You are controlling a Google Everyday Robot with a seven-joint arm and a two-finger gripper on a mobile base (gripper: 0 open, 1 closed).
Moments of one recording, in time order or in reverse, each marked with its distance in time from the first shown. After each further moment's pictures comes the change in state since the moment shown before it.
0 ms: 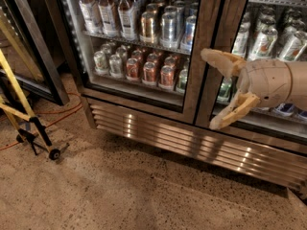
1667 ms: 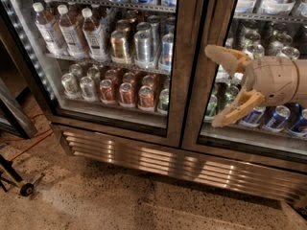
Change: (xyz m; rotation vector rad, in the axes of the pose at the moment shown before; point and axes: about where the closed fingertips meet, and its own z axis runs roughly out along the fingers) arm -0.010 0.000 -0.003 0.019 -0.008 -0.009
